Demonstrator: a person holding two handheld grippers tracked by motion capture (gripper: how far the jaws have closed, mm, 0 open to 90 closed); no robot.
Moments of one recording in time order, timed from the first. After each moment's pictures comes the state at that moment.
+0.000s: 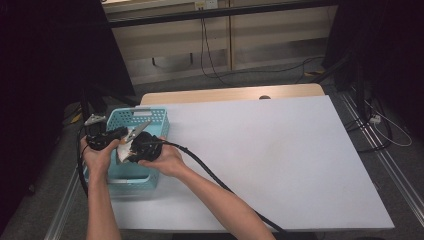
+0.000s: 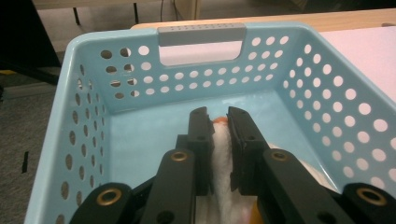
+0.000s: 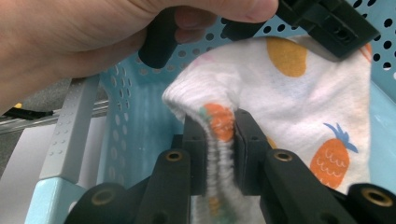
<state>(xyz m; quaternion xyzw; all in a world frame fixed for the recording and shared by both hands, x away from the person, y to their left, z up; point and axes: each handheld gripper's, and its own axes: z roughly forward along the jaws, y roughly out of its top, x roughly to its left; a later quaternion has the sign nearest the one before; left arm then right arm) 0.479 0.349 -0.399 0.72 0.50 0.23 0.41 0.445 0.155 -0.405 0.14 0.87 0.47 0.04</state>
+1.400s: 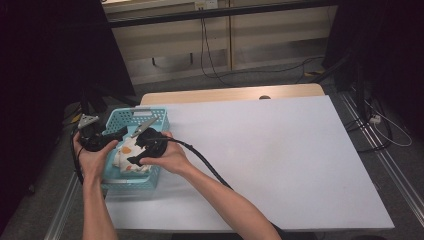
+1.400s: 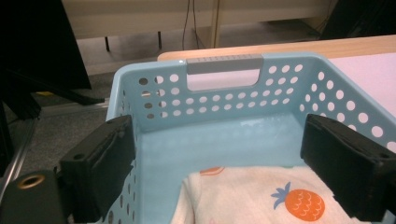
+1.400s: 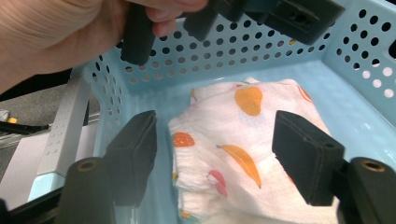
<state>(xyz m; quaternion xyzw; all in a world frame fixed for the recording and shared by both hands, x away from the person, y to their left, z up) 0.467 0.355 -0.387 0.69 0.50 0.29 0.43 0.449 0.140 -0.399 0.17 0.86 0.48 0.05</state>
